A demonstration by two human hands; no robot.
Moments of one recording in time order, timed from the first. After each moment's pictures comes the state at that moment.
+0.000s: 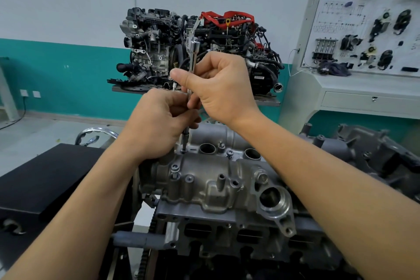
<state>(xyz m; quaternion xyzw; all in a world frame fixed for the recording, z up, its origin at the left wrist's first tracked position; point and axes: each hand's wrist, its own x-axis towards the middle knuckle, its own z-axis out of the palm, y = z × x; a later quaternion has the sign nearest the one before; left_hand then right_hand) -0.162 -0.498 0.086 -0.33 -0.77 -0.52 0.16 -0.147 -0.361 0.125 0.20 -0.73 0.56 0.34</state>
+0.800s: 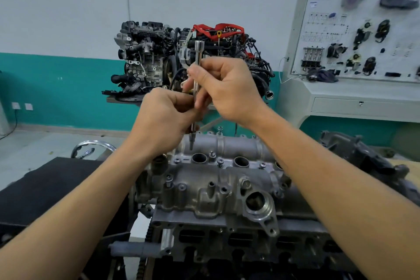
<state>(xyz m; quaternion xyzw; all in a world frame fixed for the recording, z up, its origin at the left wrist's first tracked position) -0.157 -0.480 0.109 -0.34 -0.73 -0.57 0.17 -0.129 -0.336 0.151 0.24 -0.77 0.51 0.30</state>
